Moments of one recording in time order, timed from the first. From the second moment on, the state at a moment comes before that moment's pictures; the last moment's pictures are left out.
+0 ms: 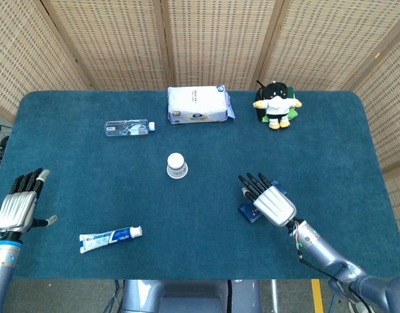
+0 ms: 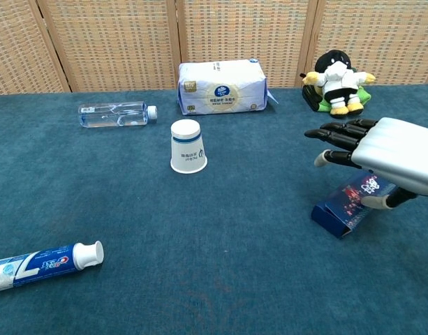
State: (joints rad) left arm -0.27 -1.14 -0.08 -1.75 1.14 1.25 0.29; right arm 0.58 -1.59 -0.05 -0.98 -1.78 1.28 -0.28
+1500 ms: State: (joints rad) left arm -0.28 -1.14 -0.08 -1.74 1.13 1.24 0.30; right arm 0.67 -1.41 -0.08 -1.15 -1.74 0.99 -0.34
